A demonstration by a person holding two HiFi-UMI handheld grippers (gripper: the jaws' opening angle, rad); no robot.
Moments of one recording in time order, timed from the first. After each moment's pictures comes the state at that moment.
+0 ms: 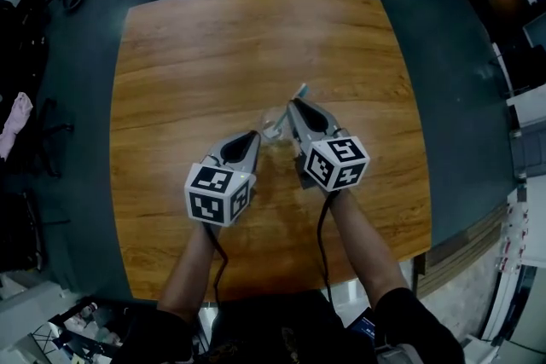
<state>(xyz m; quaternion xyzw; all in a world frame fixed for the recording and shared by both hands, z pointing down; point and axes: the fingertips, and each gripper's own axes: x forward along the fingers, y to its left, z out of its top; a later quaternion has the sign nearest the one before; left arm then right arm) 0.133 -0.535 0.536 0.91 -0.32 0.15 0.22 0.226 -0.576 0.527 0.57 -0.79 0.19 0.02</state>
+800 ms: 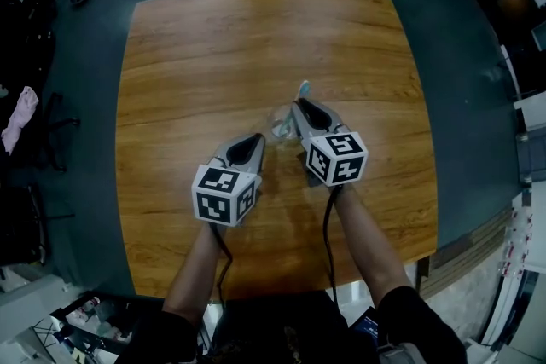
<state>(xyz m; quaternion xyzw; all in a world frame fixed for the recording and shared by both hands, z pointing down) 0.125 -0.533 0.555 0.90 -0.33 0.17 0.24 0.221 -0.585 0.559 0.57 -0.79 0.20 0.09</state>
